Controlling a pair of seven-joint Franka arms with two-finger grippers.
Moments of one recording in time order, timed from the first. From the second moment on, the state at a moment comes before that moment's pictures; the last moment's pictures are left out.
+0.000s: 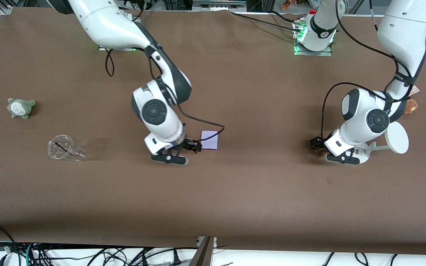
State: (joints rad) left arm 0.20 0.50 -0.27 -1.97 0.11 2.47 0.00; right arm 0.54 0.79 0.05 -1.34 0.03 2.23 0.71
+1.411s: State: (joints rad) left arm 0.20 0.23 -0.24 -1.37 0.11 1.46 0.10; right arm 0.69 1.00 0.04 -1.18 -0.09 2.25 0.74
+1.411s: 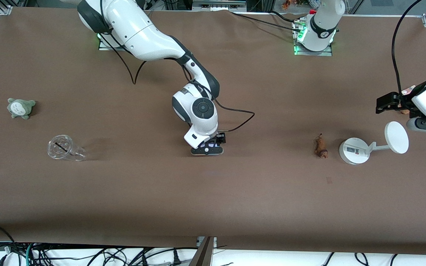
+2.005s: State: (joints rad) left arm -0.02 0.00 -0.02 -1.69 0.09 1.67 0.11; right arm 0.69 1.00 0.03 -1.16 -0.09 2.19 0.74
